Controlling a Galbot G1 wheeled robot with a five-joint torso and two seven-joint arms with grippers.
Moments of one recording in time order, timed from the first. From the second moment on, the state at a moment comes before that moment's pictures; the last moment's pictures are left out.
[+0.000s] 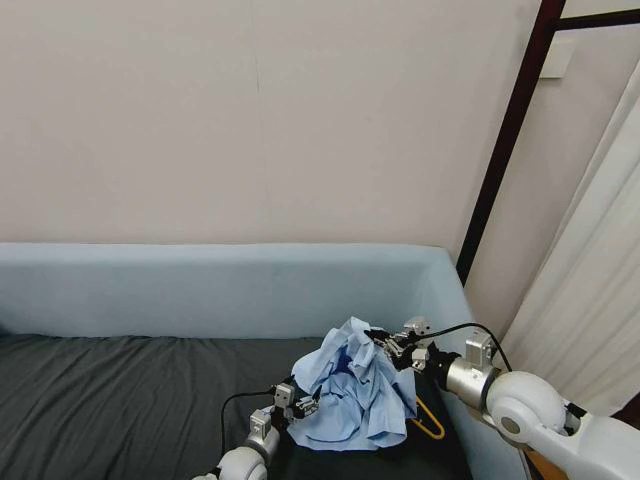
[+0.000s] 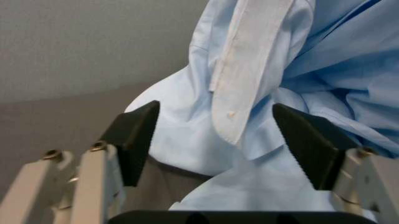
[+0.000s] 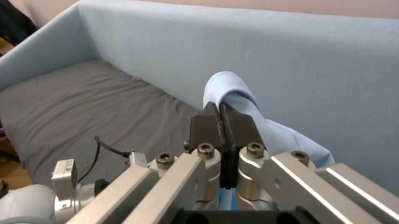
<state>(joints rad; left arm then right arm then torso) 0.77 -1.20 0.32 -1.03 -0.65 -0.35 -0.03 -0.68 0.56 -0.25 1.92 1.05 -0.14 -0.09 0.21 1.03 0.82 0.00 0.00</state>
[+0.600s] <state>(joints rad) 0.75 -1.26 0.30 -0.90 -0.65 -0.40 0.00 -0.66 0.54 -0.28 1.93 1.06 -0.14 -0.07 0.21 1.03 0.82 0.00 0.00</state>
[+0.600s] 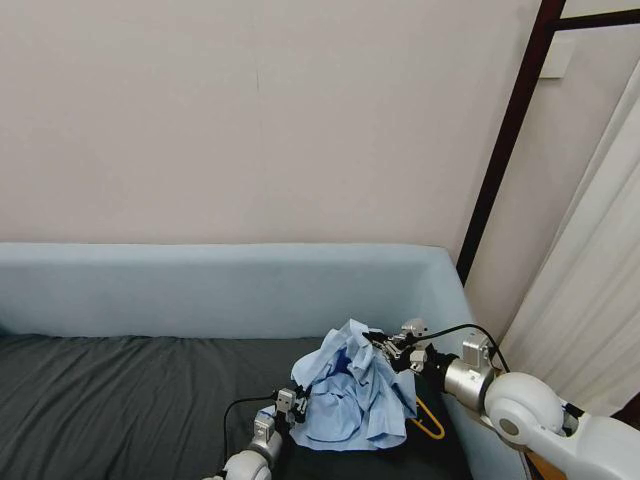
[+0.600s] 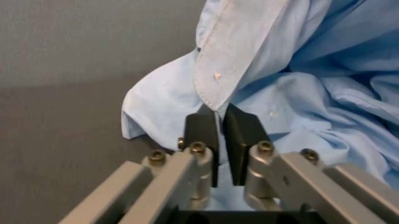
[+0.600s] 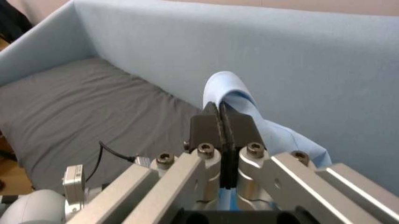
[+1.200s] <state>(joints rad) 0.79 -1.08 0.14 -1.29 -0.70 -0.32 -0.06 -0.66 0.59 -0.20 1.85 1.05 -0.14 -0.05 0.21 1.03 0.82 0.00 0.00</state>
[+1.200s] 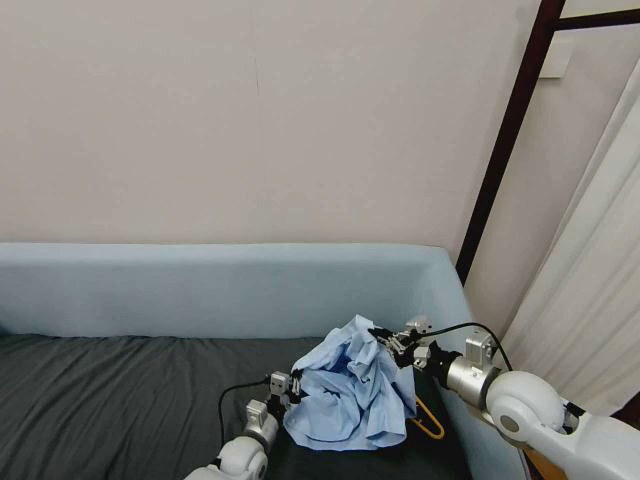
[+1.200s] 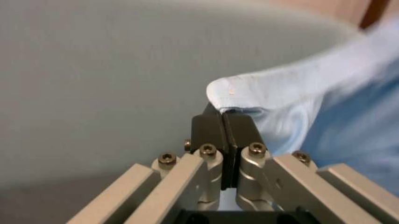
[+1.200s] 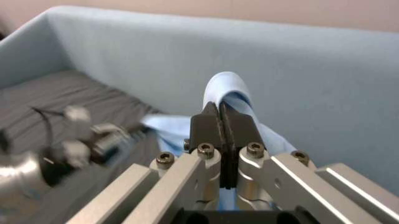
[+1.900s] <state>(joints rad) 0.33 -0.71 0.09 -1.77 -1.10 -0.09 -0.20 -0.25 0.66 -0.14 1.71 1.17 -0.18 -0.05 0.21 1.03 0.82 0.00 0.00</state>
